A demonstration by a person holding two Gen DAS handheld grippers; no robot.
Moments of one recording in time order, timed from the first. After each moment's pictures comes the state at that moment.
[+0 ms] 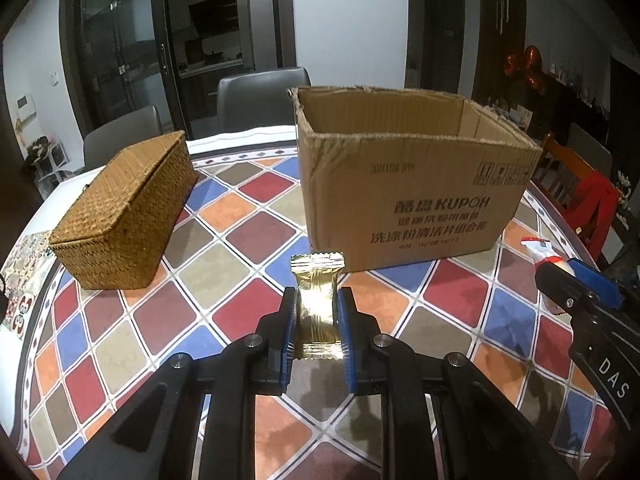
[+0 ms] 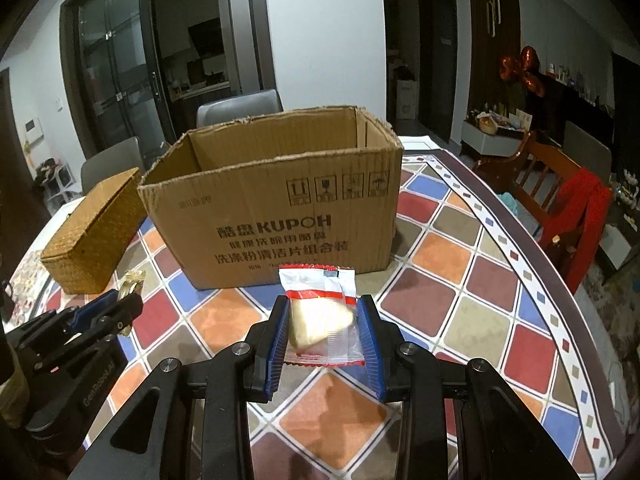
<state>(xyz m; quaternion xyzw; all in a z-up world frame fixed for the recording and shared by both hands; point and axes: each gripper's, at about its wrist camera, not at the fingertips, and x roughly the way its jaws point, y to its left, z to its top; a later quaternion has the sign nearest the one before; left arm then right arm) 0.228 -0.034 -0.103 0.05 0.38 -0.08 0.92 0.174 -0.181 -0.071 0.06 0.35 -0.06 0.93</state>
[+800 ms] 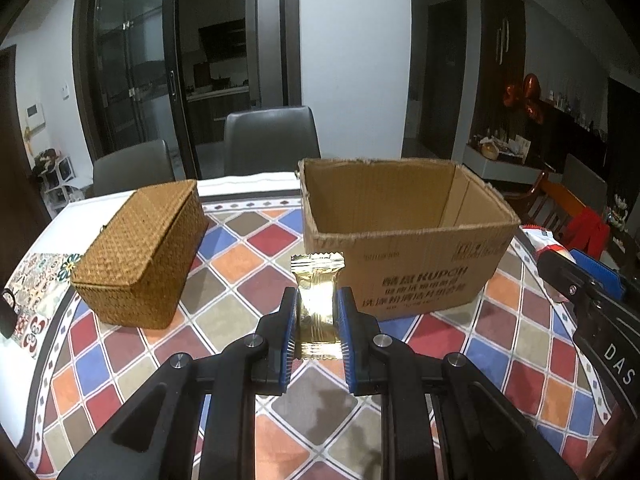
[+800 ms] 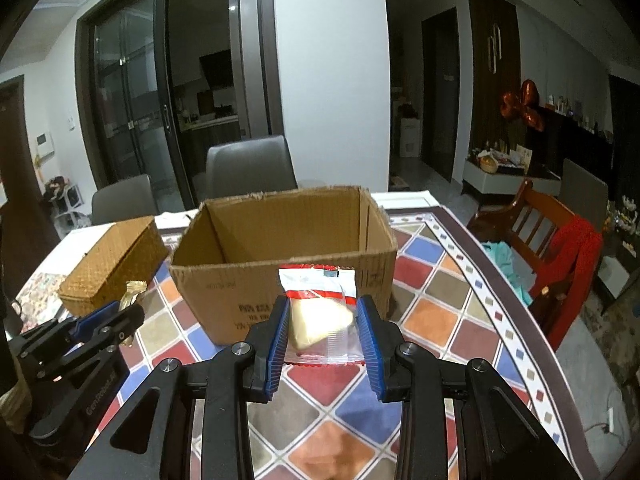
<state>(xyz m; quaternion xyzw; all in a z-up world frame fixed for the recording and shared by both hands) 0.228 -0.032 -0.044 0.03 0.33 -0.08 0.94 0.174 -0.183 -0.009 0.04 0.28 -0.06 0.96</state>
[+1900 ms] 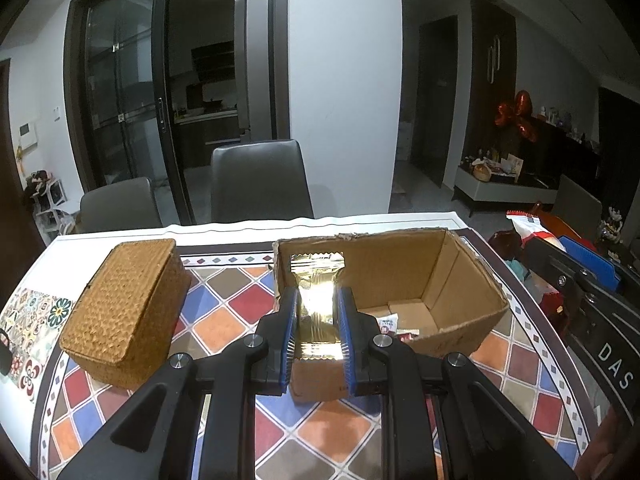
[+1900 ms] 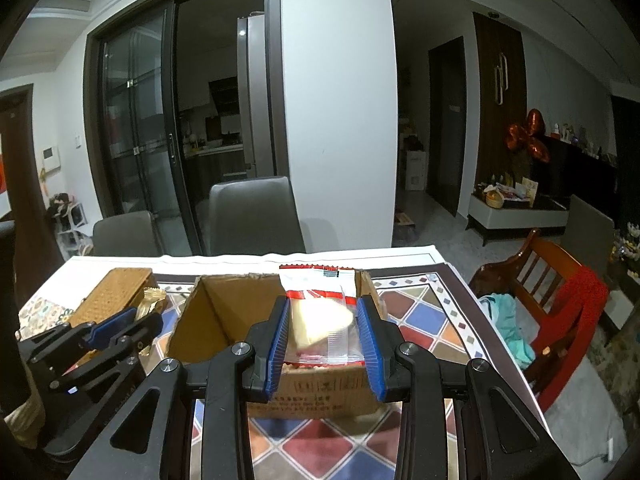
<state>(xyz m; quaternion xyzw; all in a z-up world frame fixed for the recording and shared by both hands) 0.288 -0.059 -0.002 0.03 0.29 -0.09 0.95 0.228 -0.201 0.036 0.03 0.23 -0.05 0.97</state>
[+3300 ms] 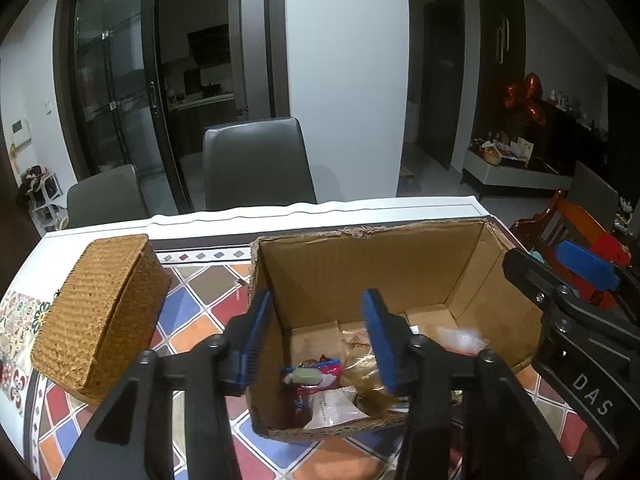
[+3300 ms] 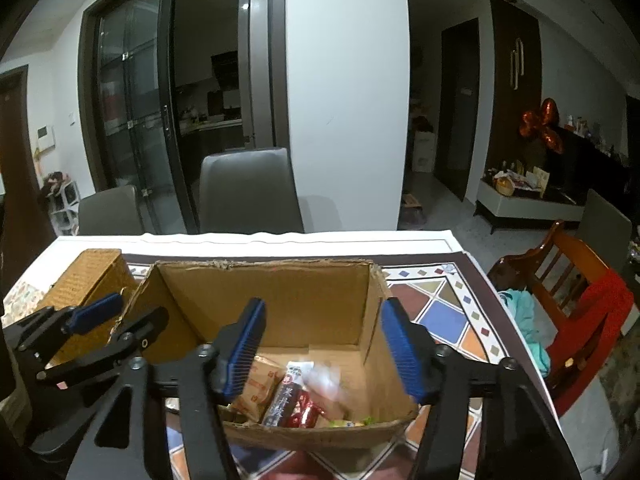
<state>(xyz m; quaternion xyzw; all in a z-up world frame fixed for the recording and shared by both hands) 0.353 -0.081 -0.036 0.04 0.32 -0.08 0.94 0.304 -0.212 -0.008 0.02 0.27 -0.04 0.96</state>
